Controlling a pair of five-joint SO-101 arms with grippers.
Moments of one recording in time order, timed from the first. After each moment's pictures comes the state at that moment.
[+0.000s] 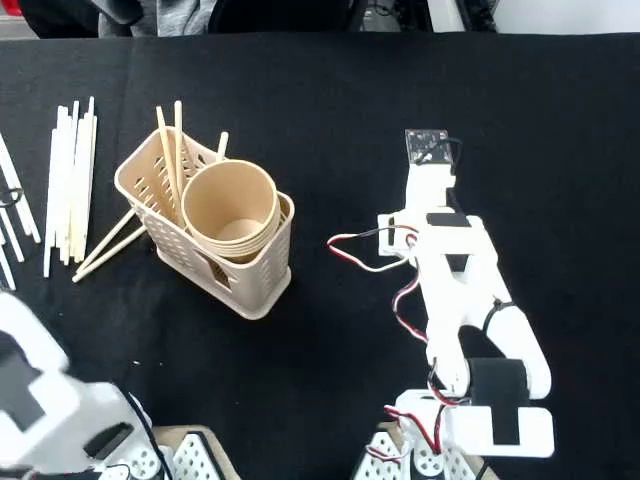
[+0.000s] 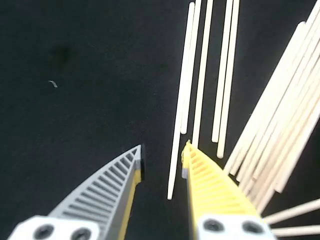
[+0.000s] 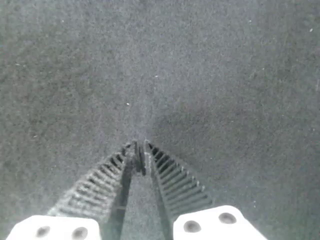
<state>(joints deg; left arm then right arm) -50.7 -2.2 8.7 53.8 -11.9 0.8 -7.4 45.4 38.3 0.8</state>
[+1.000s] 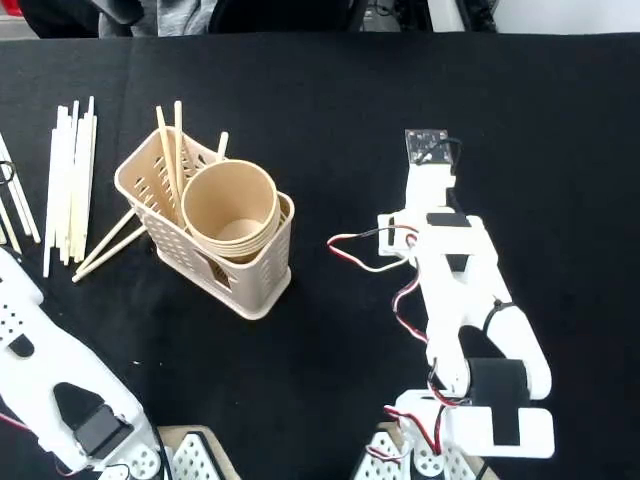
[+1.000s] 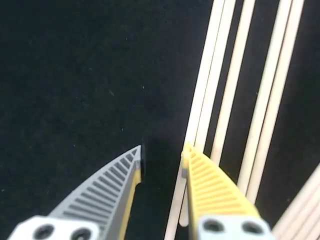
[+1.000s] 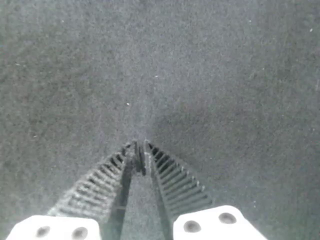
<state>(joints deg) -49.7 58.2 -58.6 71.1 -5.4 0.8 -7.4 45.4 38.3 0.8</state>
